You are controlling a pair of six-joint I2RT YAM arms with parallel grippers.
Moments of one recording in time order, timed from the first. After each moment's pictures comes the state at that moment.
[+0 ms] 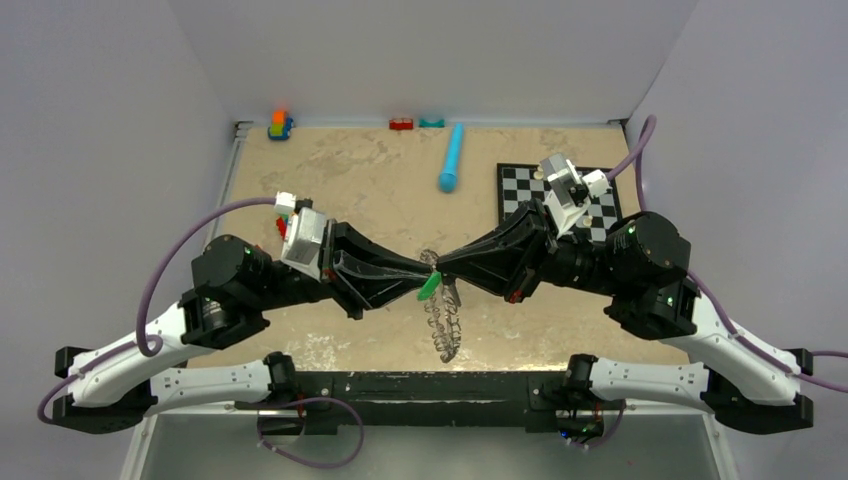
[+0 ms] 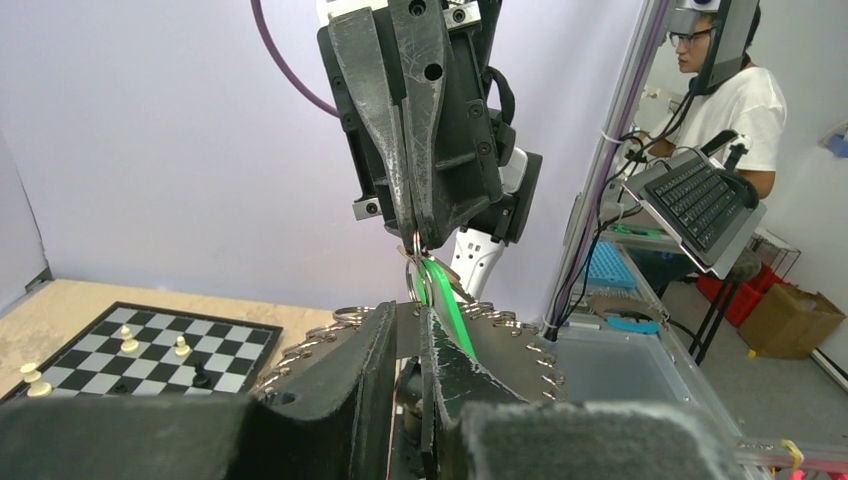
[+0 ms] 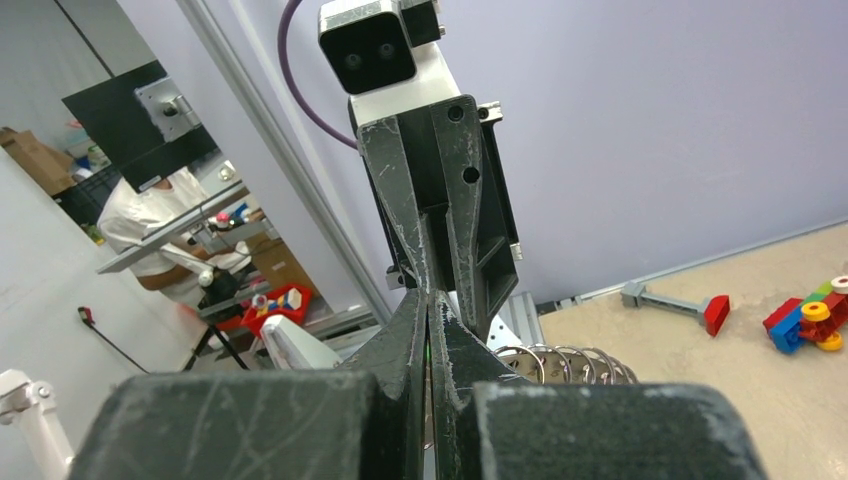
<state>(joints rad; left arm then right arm) -1.20 0.83 1.18 -0.01 0.26 -0.24 1.16 0.90 1.34 -0.11 -0.28 0.52</state>
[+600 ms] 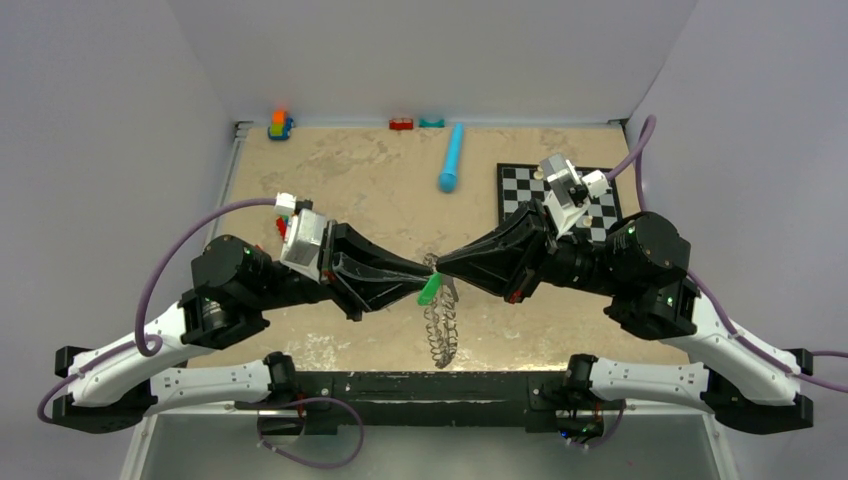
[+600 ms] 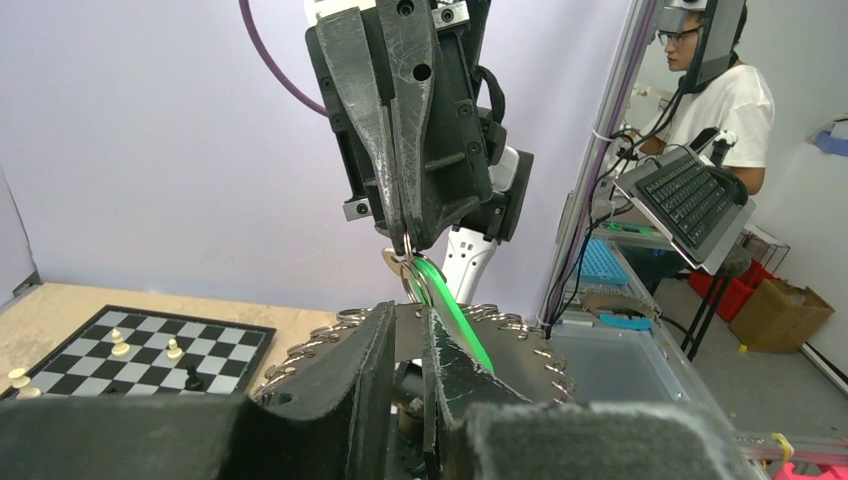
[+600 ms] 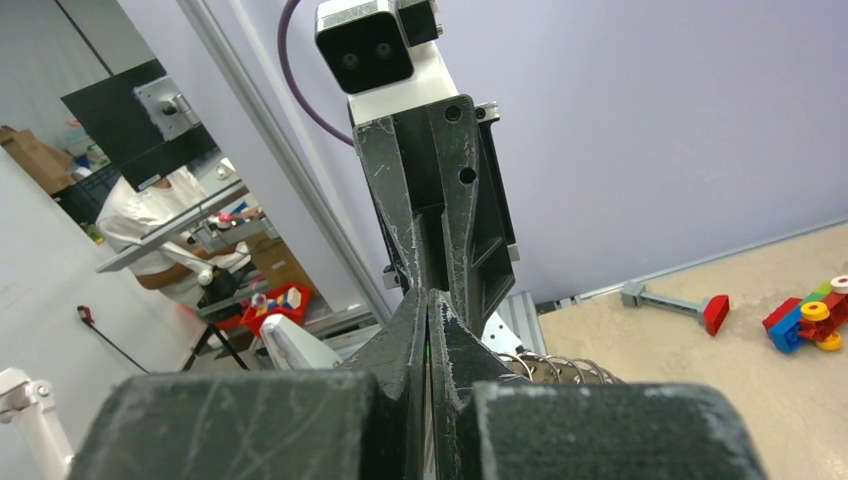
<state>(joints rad) -1.21 0.82 1.18 -0.01 0.28 -0.24 1.16 0.90 1.34 -0.11 -0.28 0.52</state>
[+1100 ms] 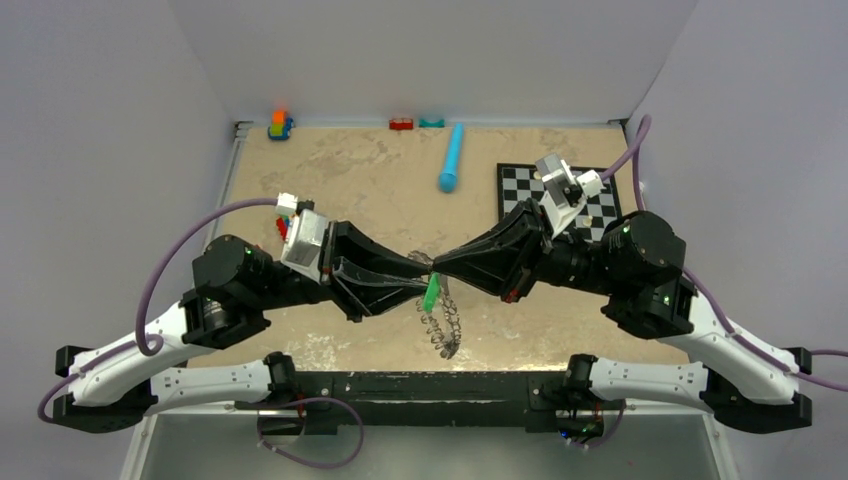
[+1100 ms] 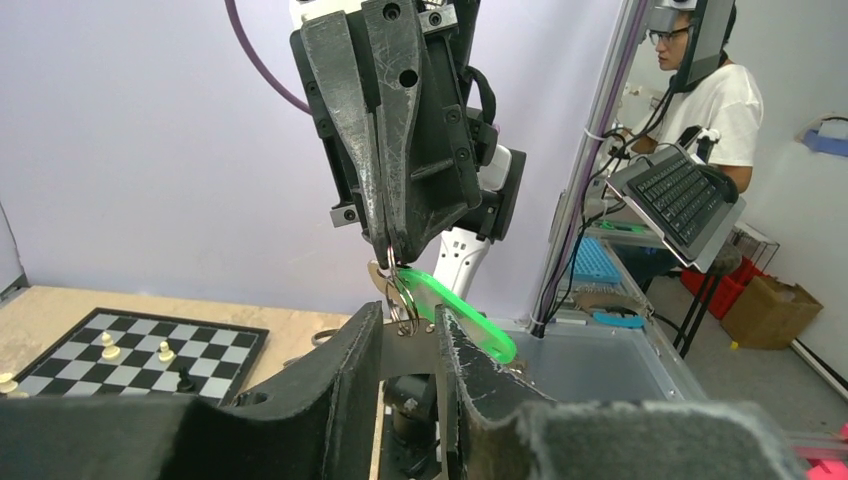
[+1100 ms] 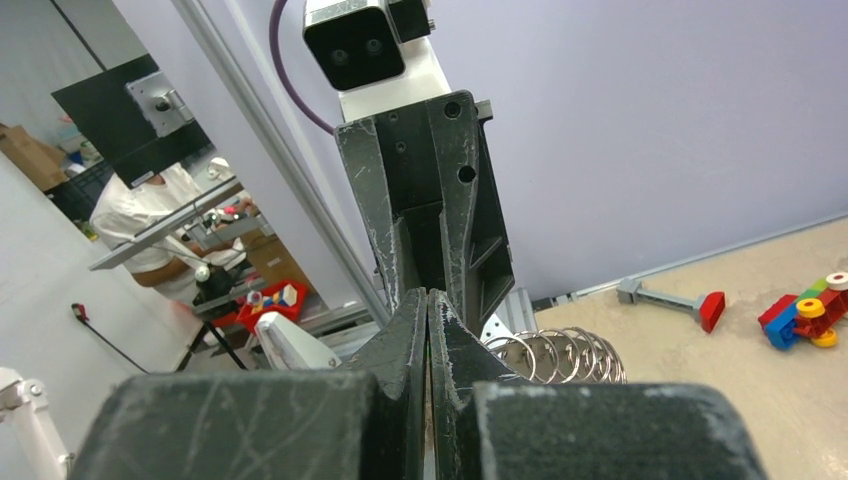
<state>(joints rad) -1.21 0.83 1.18 0.00 0.29 -0.25 1.16 0.91 1.34 -0.11 -0.28 0.51</state>
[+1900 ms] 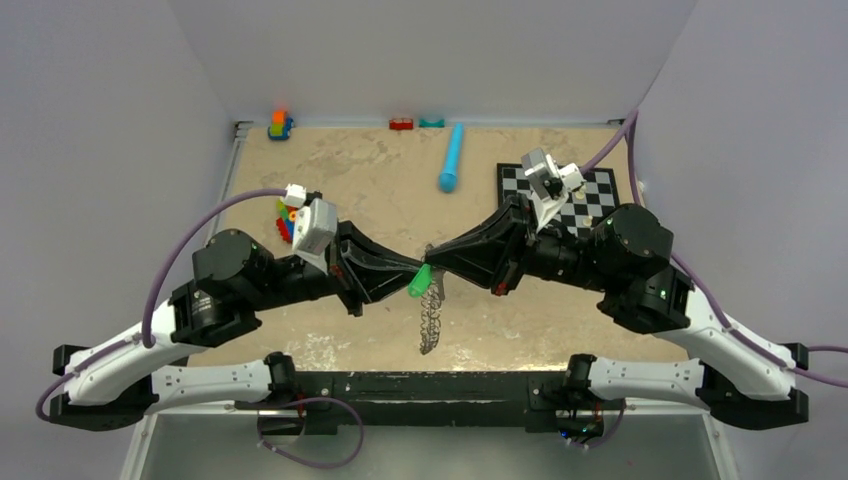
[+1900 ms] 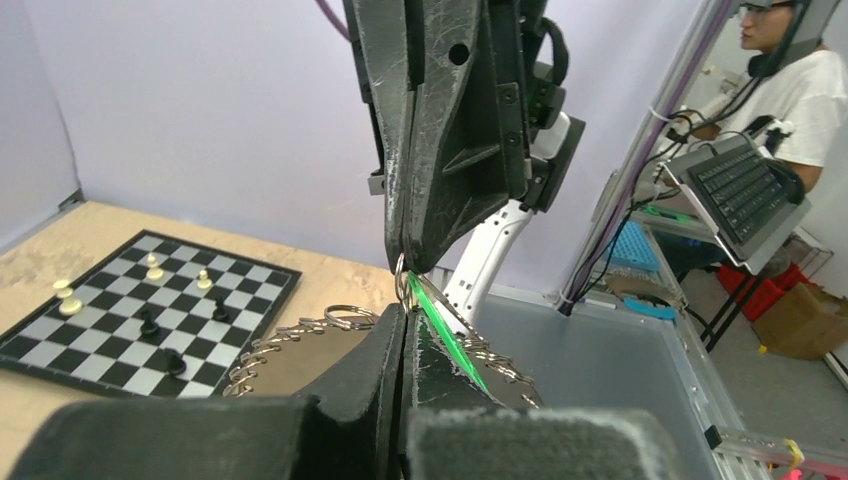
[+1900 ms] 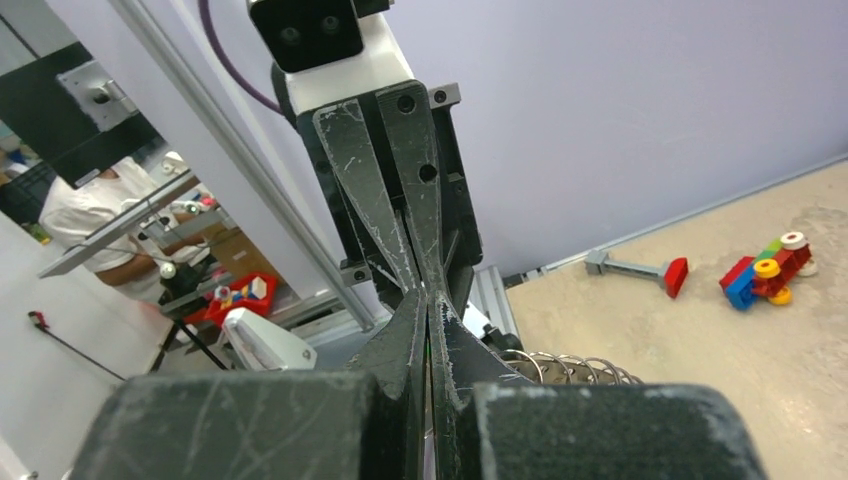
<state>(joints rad) -1.21 0.84 1.24 -0.17 0.19 -0.25 1.16 0.94 1.37 -0.19 -0.24 0.49</state>
